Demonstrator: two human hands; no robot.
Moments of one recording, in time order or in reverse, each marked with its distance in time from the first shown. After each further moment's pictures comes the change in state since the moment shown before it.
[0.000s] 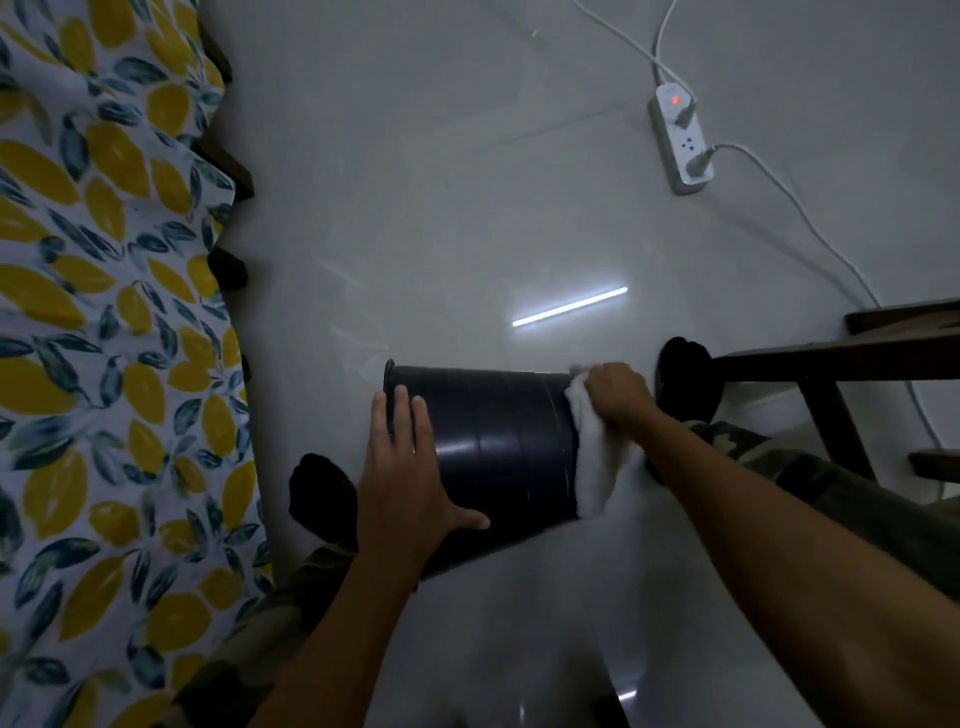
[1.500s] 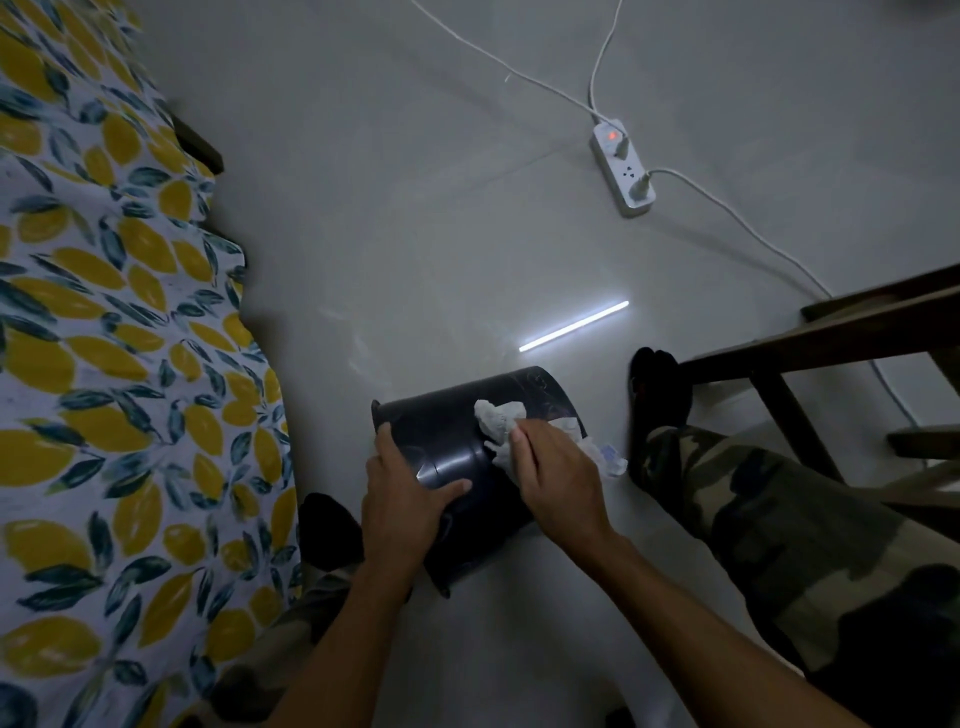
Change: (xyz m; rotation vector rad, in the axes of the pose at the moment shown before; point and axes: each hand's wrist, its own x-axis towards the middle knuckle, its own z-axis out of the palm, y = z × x) left_hand -0.002 0.041 -0.027 -0.684 0.045 -0.333; right_hand -0.132 -0.003 0.034 0.364 0.555 -0.572
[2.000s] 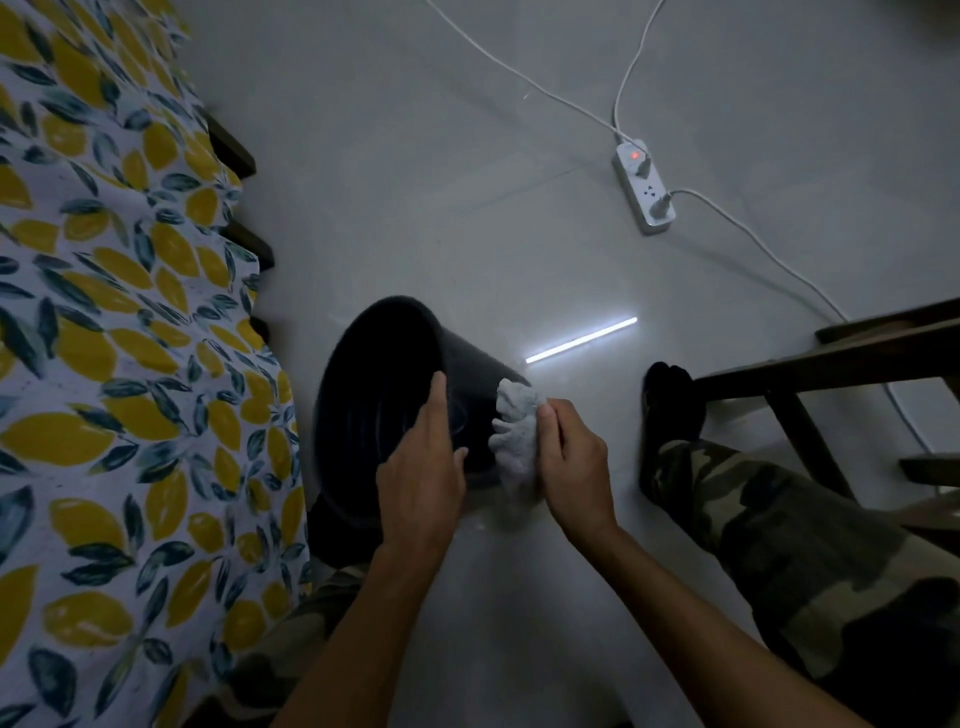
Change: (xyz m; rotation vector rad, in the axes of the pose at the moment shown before) left_hand -0.005 0.035 -0.022 0.363 0.181 0.344; right_hand 0.016 -0.037 -0.014 0.329 0.069 0.224
